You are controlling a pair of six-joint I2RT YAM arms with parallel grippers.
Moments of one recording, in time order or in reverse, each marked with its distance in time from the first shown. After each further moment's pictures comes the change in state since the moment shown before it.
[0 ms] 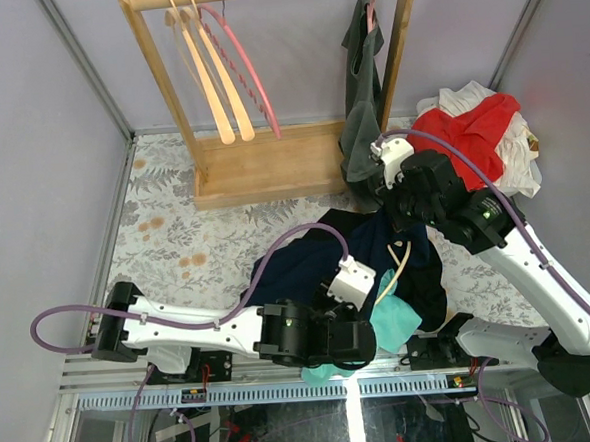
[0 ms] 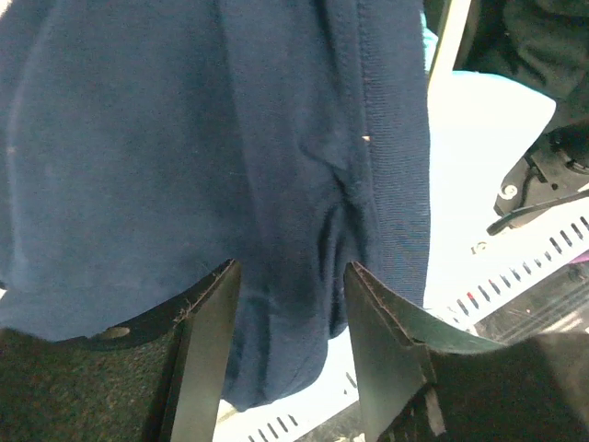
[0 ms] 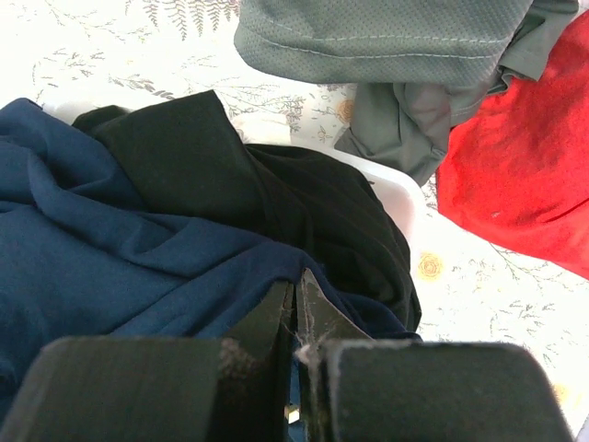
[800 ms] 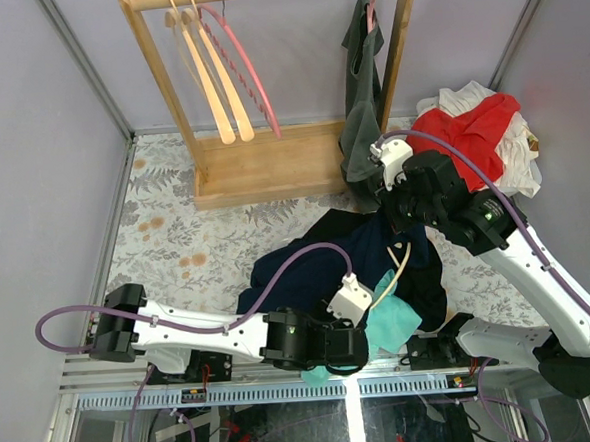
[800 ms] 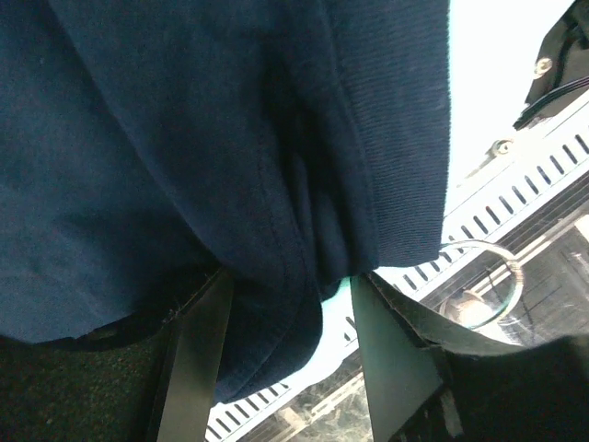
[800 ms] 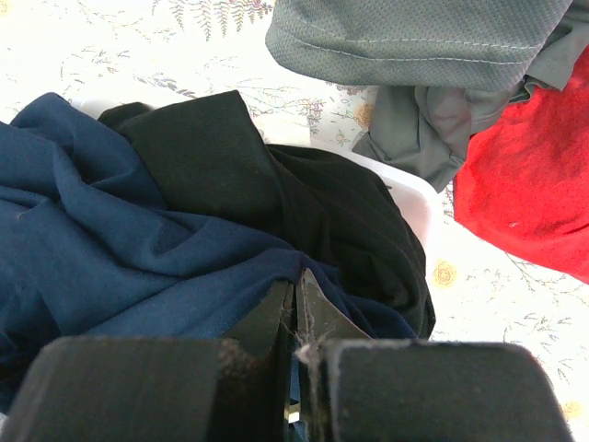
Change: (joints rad) left arm 0.000 0.000 -0.174 0.126 0.245 0.030; right arm -0.002 -0.011 -0.006 0.011 -0.059 -0.008
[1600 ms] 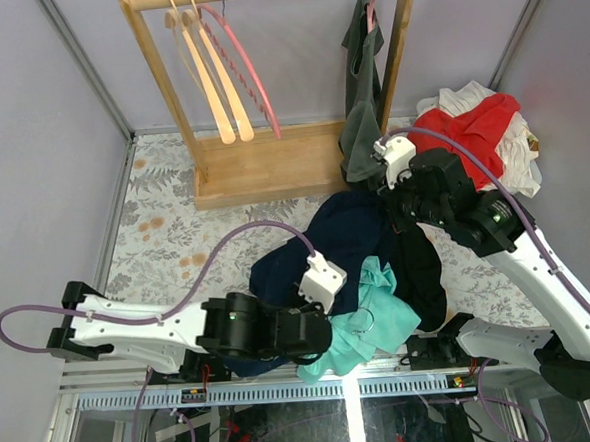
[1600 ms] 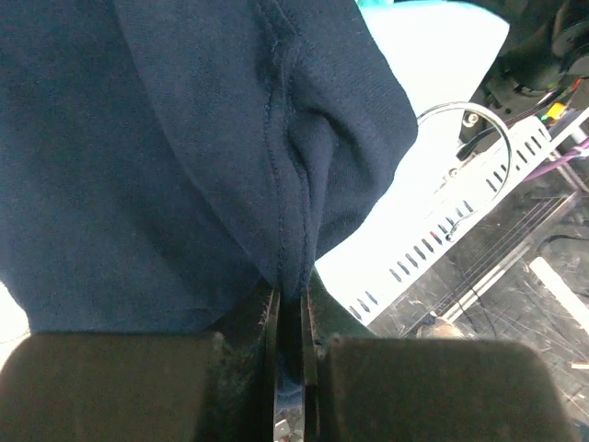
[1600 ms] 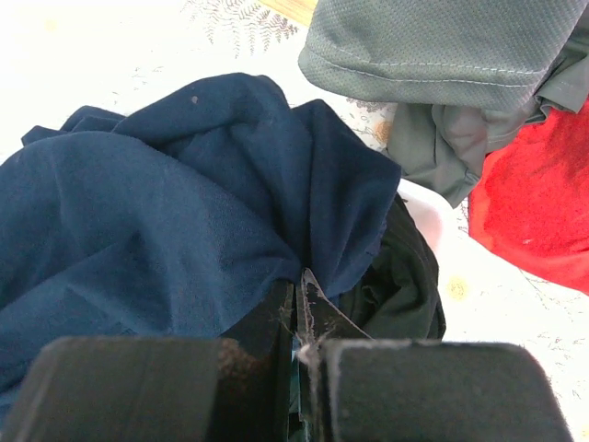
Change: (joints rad) left arm 0.000 -0.224 0.023 -0.079 -0.062 0.056; right arm -0.002 -0.008 0.029 0.002 -0.052 0.001
